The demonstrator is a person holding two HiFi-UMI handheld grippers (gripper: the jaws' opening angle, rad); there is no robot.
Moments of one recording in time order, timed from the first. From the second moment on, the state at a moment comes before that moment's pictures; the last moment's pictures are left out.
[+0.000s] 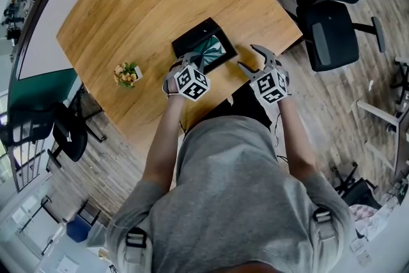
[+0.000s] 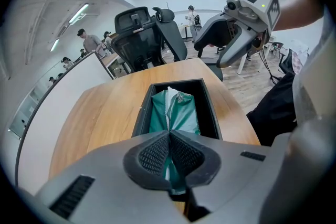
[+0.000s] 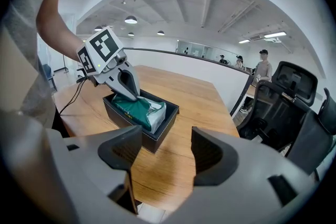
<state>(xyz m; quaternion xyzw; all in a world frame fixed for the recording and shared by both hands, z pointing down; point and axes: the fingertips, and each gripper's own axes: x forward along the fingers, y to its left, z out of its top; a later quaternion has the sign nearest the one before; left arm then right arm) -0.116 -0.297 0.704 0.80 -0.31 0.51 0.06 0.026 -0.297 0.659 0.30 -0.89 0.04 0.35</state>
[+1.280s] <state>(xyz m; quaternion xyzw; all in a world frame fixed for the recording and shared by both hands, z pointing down) -0.099 -0.281 0.606 0.81 -0.33 0.48 -0.02 0.039 -0.242 0.620 0.34 -0.88 0.01 0.32</state>
